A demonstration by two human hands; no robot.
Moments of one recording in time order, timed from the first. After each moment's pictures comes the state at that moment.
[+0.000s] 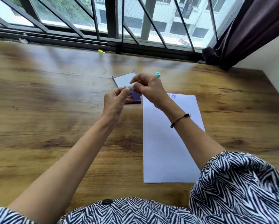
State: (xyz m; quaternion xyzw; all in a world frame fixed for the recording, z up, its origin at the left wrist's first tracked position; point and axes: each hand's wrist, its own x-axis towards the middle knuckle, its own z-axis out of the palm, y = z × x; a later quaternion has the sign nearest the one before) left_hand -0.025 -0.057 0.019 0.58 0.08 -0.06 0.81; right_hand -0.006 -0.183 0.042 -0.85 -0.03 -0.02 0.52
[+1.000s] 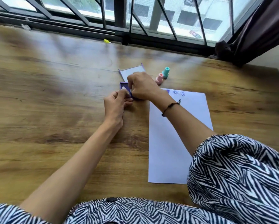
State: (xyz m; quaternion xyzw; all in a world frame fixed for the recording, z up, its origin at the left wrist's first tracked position) left_hand -0.022 -0.045 -0.015 0.55 0.16 -0.04 0.82; right_hand 0.027 -0.146 0.027 -0.98 -0.14 0.05 0.12
